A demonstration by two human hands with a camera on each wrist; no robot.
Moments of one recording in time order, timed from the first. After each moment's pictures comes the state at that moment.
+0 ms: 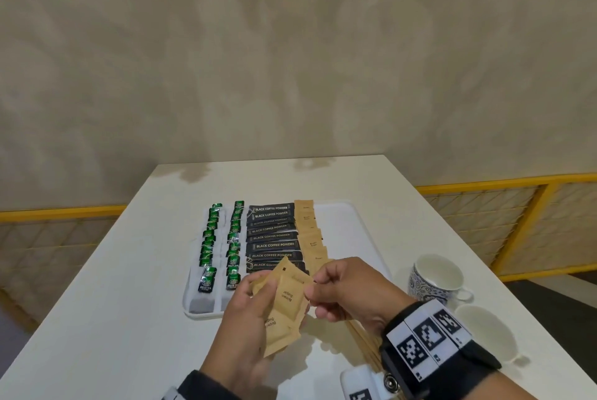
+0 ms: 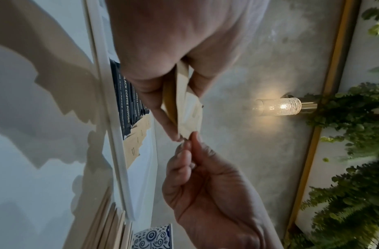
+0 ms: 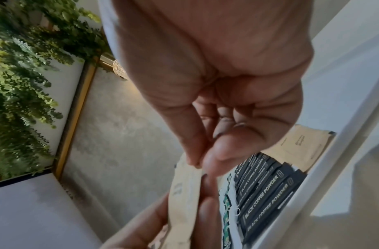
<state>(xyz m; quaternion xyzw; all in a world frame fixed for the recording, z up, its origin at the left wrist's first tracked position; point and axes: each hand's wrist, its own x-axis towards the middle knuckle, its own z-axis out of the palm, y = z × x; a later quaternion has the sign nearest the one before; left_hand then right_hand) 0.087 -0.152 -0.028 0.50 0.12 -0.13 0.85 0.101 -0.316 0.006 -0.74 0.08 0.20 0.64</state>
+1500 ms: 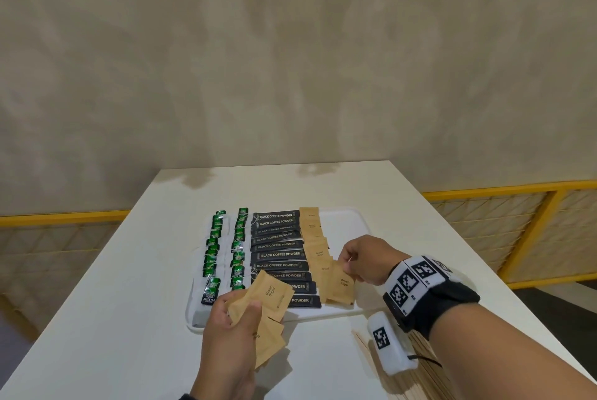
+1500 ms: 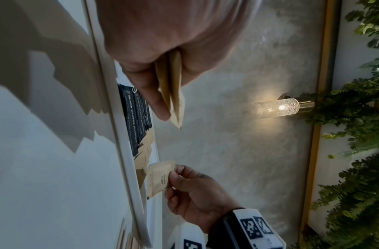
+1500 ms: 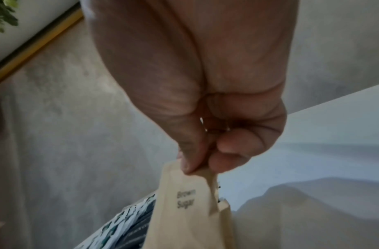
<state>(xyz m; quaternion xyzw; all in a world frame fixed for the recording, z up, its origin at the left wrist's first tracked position) 0.101 -0.129 -0.049 0.61 0.18 0.01 0.77 0.179 -0.353 0.005 -0.95 0.03 0.16 0.26</state>
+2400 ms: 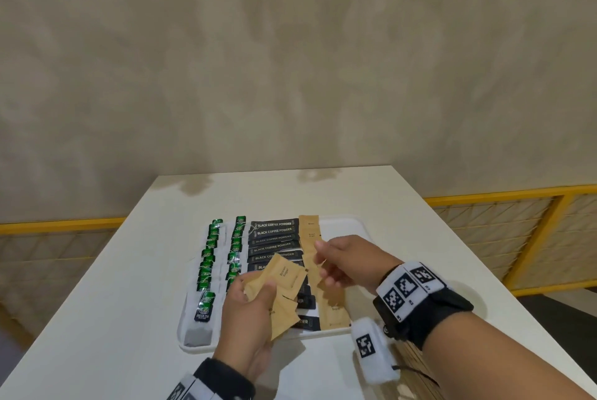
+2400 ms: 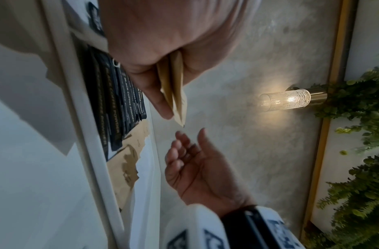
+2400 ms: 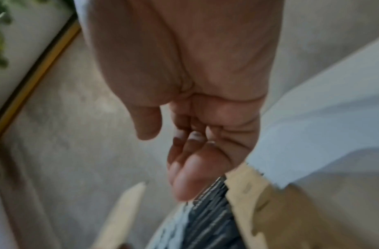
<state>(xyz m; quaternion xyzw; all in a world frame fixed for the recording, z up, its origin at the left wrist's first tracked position) 0.145 -0.157 -0.038 0.58 0.17 -0.02 0.80 0.199 -0.340 -0.004 -0.81 0.03 0.18 0.55</state>
